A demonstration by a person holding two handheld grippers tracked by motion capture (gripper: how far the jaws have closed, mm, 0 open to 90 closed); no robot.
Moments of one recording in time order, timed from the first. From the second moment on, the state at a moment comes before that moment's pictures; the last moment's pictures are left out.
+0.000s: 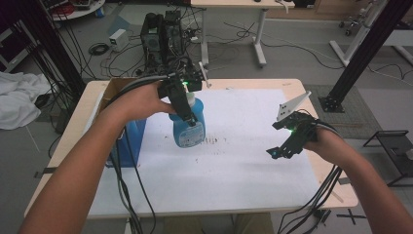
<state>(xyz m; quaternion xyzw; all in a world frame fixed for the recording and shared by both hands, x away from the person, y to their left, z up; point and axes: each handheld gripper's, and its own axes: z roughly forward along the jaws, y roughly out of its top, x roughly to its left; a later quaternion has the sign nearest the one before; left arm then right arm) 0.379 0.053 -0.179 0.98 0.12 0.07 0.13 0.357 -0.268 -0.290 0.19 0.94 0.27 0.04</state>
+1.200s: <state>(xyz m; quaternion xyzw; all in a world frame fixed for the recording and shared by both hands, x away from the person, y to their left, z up) 0.396 0.122 -0.122 0.95 0.27 0.09 0.13 0.355 -0.293 -0.282 0.21 0.94 0.25 0.05</state>
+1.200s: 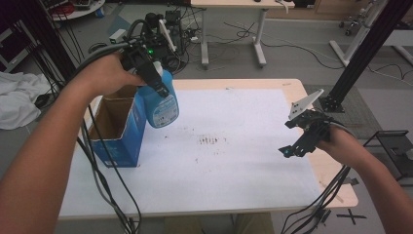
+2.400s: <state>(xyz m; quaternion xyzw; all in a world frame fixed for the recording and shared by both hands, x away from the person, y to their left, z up) 0.397 0.232 -0.079 0.93 0.32 0.12 0.14 0.355 -0.297 -0.275 0.20 0.94 0.26 0.06</state>
